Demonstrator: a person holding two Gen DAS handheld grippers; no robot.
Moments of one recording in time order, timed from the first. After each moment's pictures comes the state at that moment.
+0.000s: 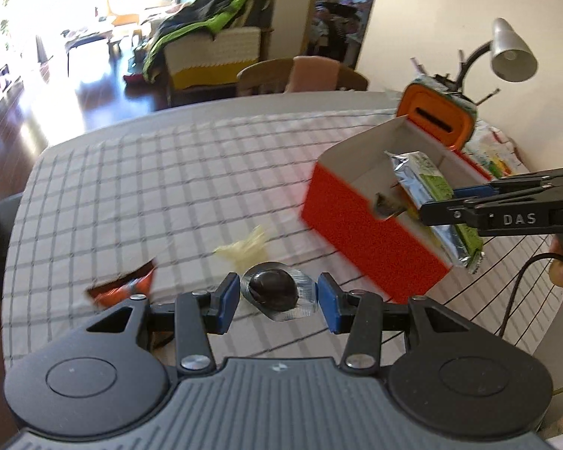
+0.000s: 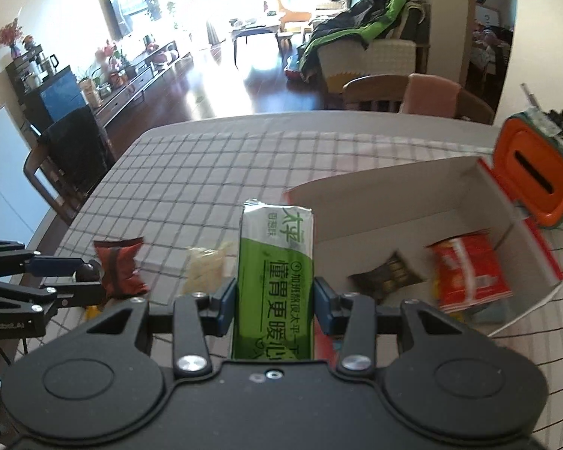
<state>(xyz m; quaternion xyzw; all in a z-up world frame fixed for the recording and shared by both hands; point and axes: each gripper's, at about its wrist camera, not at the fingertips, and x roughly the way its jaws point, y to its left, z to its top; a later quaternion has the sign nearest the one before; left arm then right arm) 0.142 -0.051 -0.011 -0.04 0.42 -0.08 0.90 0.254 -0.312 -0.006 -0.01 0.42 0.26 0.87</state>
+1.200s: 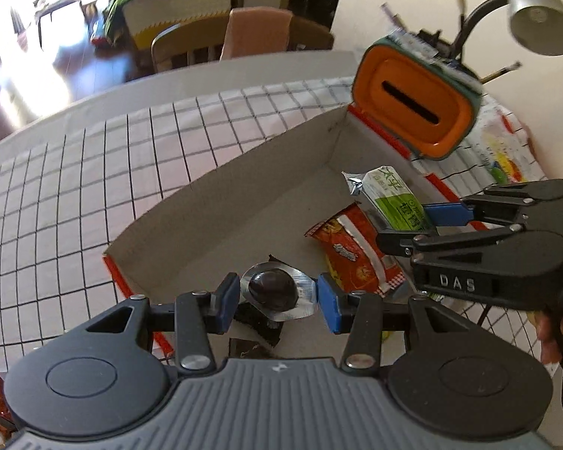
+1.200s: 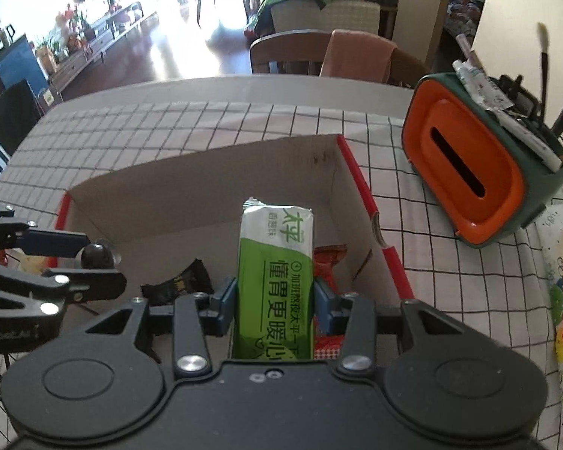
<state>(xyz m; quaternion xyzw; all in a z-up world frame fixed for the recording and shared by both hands) 0.327 -0.234 -0.049 -0.03 0.51 -0.08 0.85 0.390 -0.426 -0.061 -0.08 0.49 0.23 0.84</state>
